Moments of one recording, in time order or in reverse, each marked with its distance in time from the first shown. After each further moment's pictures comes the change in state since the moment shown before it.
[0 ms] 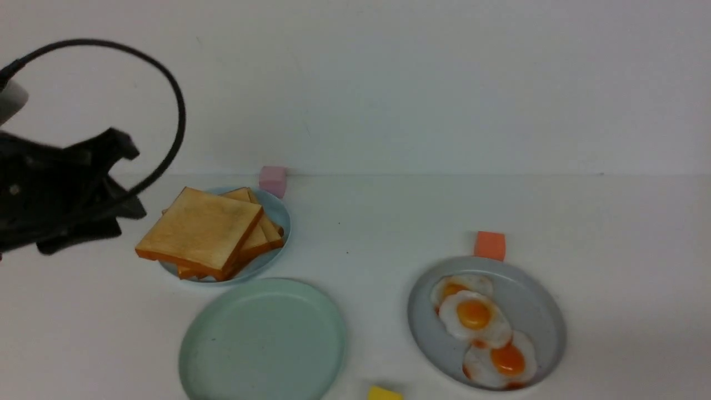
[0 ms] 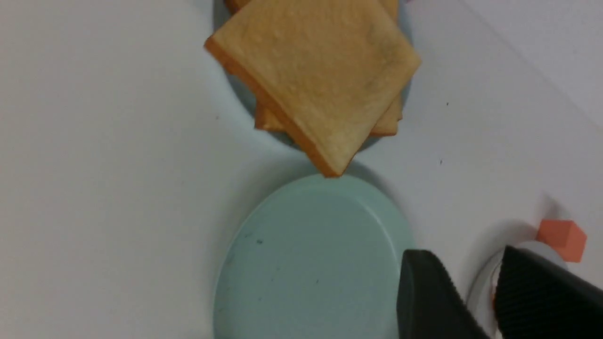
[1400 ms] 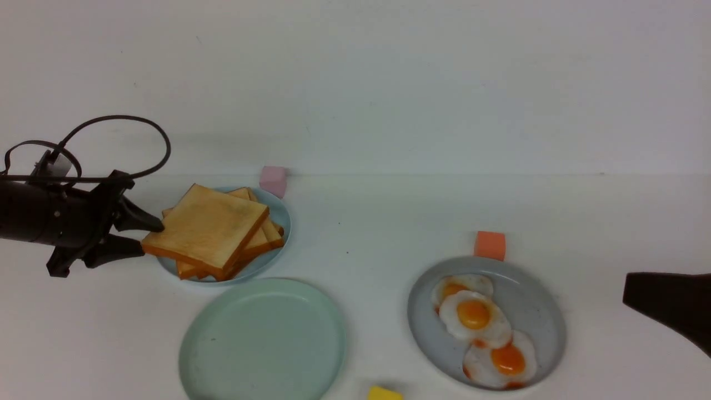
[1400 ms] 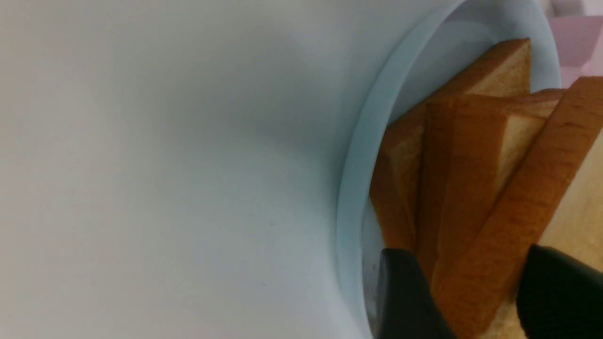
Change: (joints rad) right arm 0.000 0.708 -0.413 0.817 0.350 -0.988; left arm 0.319 0.713 -0.189 -0.722 0.030 0.835
